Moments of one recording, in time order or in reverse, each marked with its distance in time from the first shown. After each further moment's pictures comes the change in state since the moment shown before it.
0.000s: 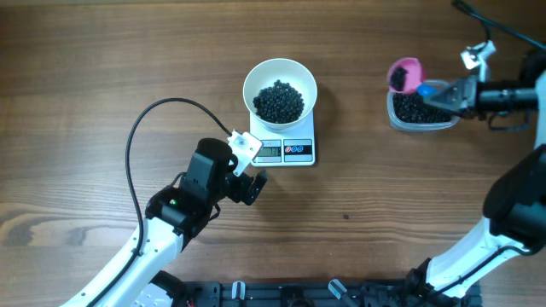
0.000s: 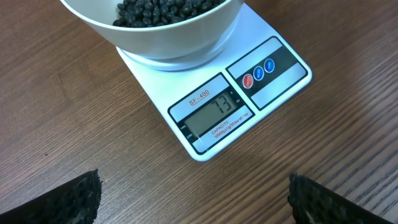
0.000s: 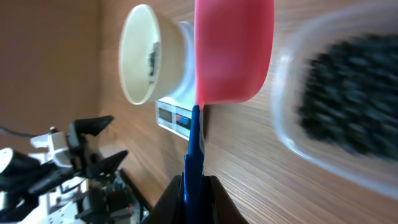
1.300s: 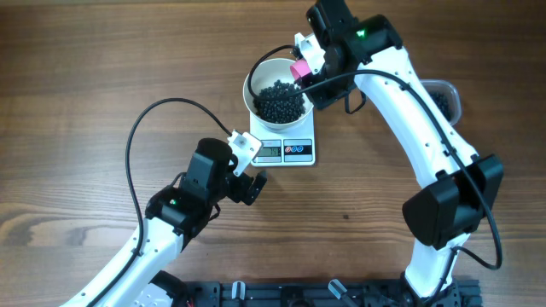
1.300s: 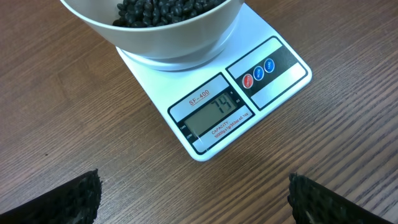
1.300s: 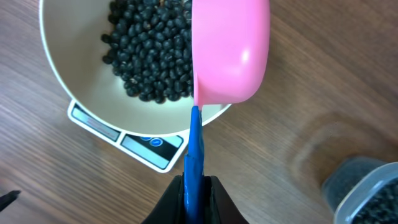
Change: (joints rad) left arm 0.000 0.000 0.000 0.000 0.000 0.000; right arm 0.869 0.005 0.247 0.208 0.888 0.414
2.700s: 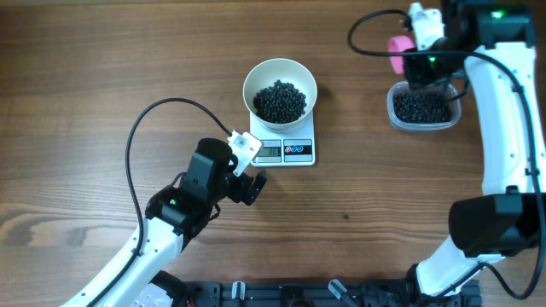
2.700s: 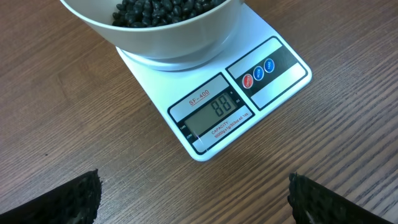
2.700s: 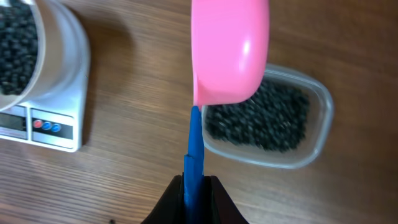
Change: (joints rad) left arm 0.000 0.000 0.000 0.000 0.000 0.000; right arm -0.444 -0.137 0.006 -0.117 -0.014 -0.076
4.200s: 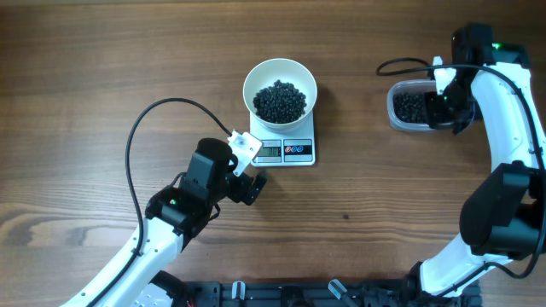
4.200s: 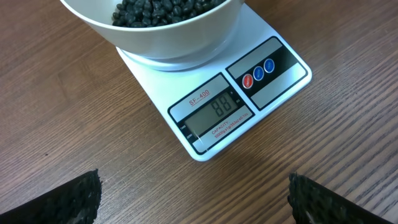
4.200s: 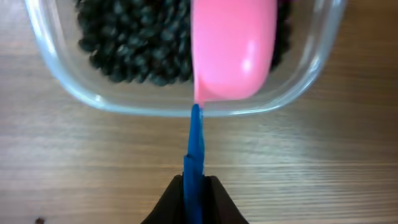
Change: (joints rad) left arm 0.000 0.000 0.000 0.000 0.000 0.000; right arm -0.133 0.000 -0.403 0.150 0.146 0.006
